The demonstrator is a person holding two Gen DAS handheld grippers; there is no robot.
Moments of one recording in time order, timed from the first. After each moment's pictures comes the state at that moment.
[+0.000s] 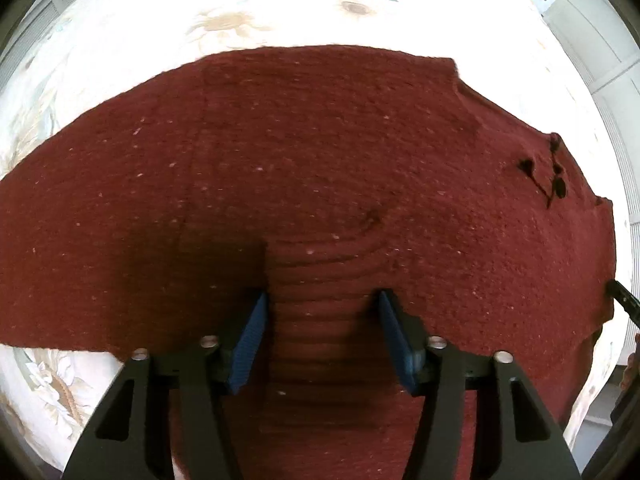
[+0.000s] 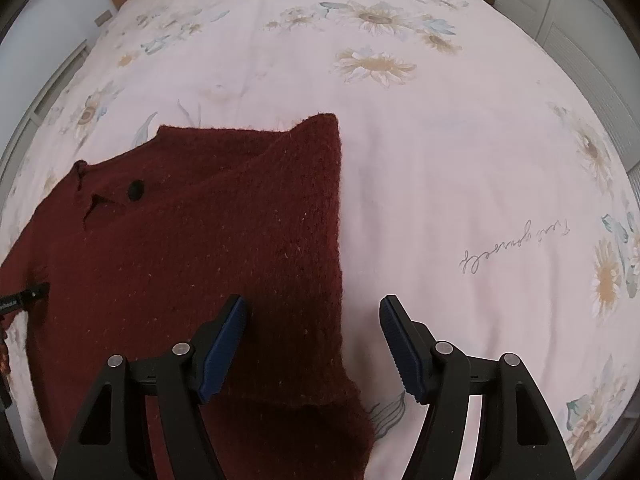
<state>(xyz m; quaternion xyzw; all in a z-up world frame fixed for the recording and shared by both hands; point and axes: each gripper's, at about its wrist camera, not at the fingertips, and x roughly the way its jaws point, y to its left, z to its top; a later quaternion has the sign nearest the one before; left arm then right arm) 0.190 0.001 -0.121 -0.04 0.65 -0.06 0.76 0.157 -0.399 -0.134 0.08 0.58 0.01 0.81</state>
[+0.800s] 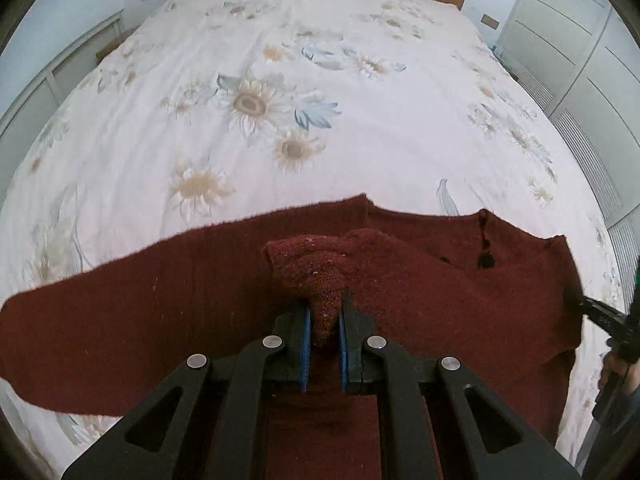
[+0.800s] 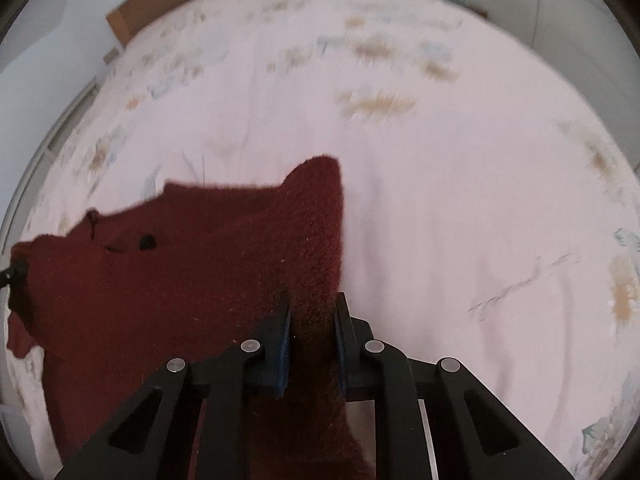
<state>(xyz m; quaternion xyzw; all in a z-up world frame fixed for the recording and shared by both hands) 0.203 -0.039 -0.029 -0.01 0.53 -0.09 0.84 0.165 -0.415 -0.120 0.13 0.51 0.01 0.85</state>
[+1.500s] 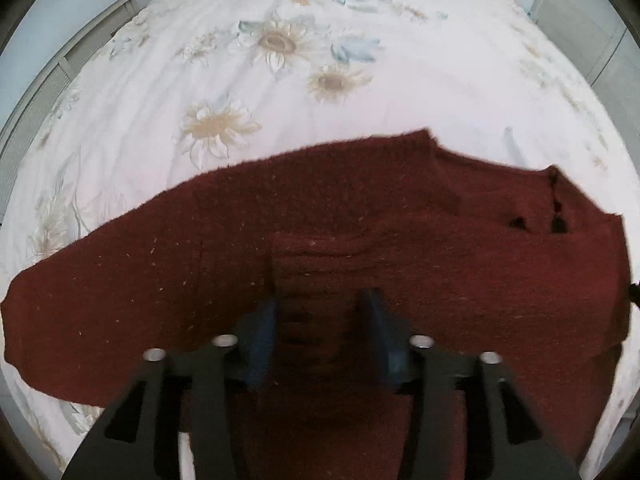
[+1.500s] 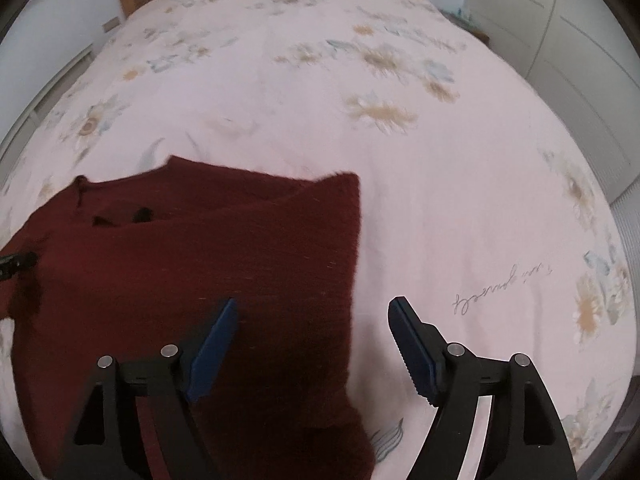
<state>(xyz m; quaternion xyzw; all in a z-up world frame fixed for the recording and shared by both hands) 0.221 -0.026 -0.094 0.03 0.58 -0.04 0.81 0.159 -0.371 -0.105 0.03 0.52 -0.01 0.85</state>
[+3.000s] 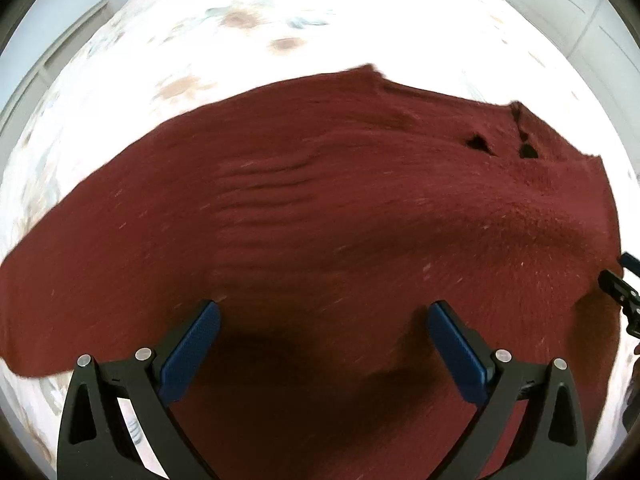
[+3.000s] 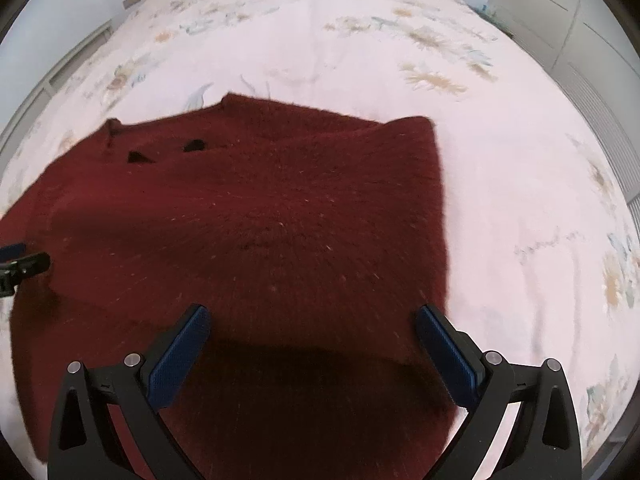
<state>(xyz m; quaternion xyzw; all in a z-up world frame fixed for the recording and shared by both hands) 0.178 -0.020 -0.111 0.04 0.60 -0.08 0.80 0.129 -0.329 -0.136 0.04 0.55 0.02 0.84</state>
